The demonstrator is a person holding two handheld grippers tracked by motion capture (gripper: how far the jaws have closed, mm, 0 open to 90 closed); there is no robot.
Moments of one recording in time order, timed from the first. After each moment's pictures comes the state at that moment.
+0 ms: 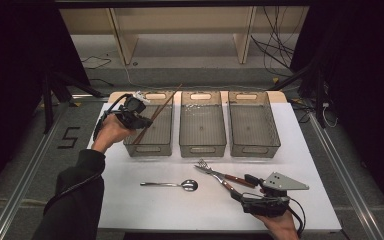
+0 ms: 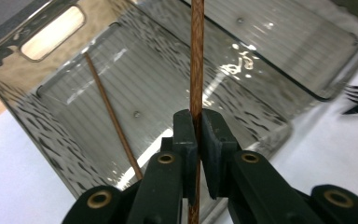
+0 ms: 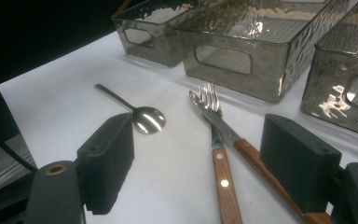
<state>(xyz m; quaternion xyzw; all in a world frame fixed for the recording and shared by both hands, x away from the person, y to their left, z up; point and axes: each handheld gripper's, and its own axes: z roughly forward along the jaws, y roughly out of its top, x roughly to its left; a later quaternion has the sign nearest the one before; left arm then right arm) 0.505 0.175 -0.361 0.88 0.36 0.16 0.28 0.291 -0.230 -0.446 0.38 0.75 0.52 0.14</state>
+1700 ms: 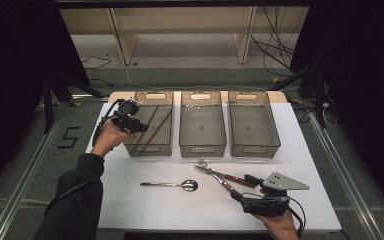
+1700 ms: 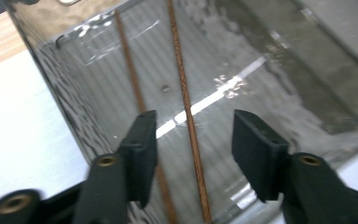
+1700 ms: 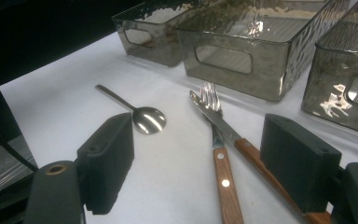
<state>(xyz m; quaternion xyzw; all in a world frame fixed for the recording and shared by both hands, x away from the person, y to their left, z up) 0.506 0.194 -0.387 0.84 0.45 0.15 0.28 0.291 -0.230 -0.447 0.38 0.75 0.52 0.14</state>
